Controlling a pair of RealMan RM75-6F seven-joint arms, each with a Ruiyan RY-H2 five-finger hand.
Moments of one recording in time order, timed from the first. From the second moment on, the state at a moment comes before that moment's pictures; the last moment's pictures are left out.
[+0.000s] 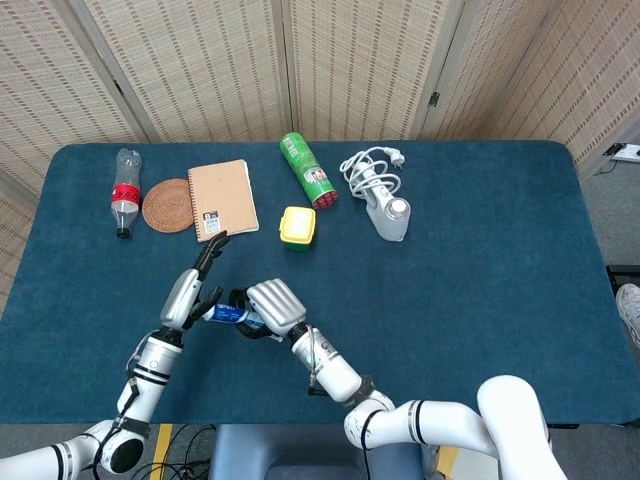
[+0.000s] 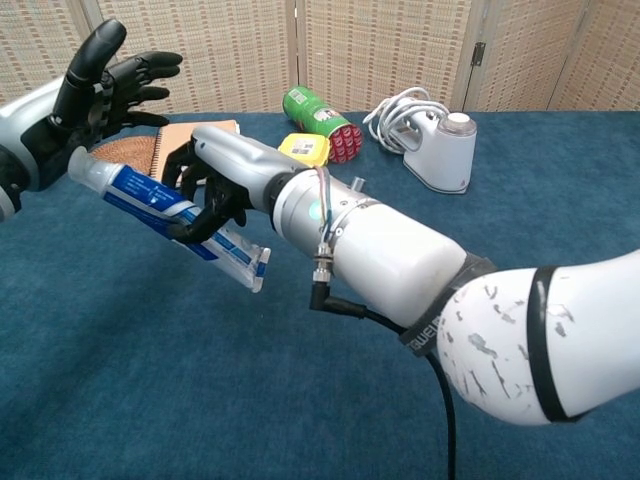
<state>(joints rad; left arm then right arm) -0.53 -1.57 -0.26 -1.53 1.40 1.18 -0.39 1.01 -2.02 0.39 -1.29 -1.13 0.90 -0.18</state>
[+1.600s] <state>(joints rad) -0.58 -1.54 -0.17 -1.47 1.46 1.18 -0.26 1.04 -2.02 0.40 -1.31 -1.04 0.90 -0.24</state>
